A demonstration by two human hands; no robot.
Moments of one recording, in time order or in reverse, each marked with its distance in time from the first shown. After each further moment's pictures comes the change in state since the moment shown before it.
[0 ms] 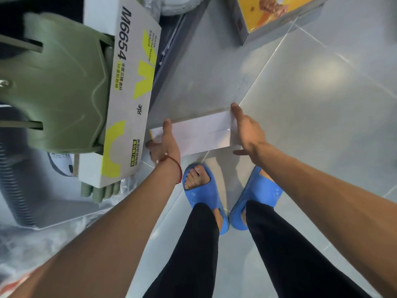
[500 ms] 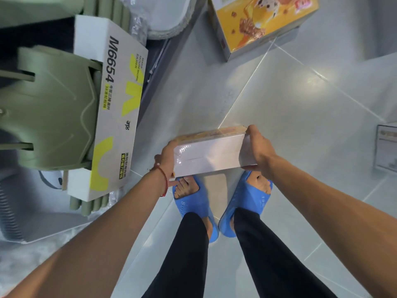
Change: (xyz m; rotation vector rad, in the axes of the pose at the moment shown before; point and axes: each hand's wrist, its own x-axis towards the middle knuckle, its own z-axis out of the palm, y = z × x) left_hand -0.004 -0.012 0.002 0.216 -0.391 -0.149; right_hand 0.003 0.009 -0.055 0.055 0.079 0.190
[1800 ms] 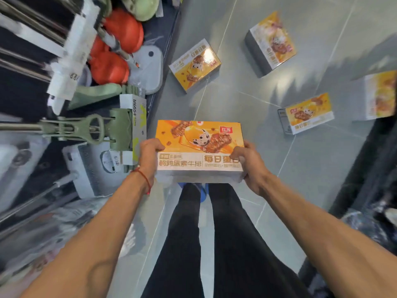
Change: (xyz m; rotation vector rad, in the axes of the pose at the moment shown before) left_hand -0.395 -0.020 -0.076 -0.031 -0.187 0.542; right_hand -0.375 0.059 -0.178 0.419 -0.185 -0.190
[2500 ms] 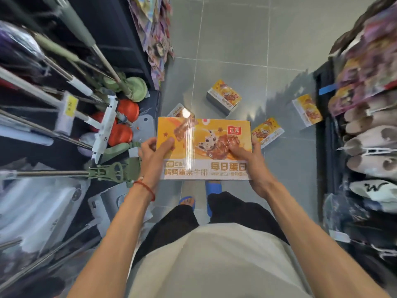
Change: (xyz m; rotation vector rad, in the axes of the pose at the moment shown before) left_hand -0.209 0.100 -0.012 0.064 -0.247 0.446; right_hand -0.222 -0.015 -0.030 0.254 0.046 -0.482
